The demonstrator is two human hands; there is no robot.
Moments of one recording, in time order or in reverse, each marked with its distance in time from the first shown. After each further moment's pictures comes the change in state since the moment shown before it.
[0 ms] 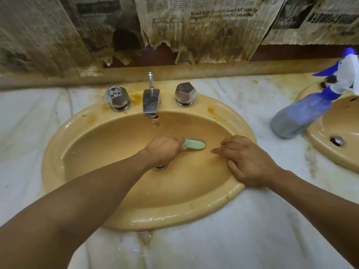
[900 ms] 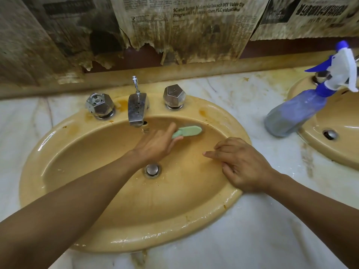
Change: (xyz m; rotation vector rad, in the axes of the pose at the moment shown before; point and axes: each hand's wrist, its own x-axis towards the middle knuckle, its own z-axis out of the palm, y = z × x) left_hand 0.021 -0.012 -0.006 -0.262 0.319 0.016; right_hand 0.002 0.001 0.002 0.072 0.105 0.012
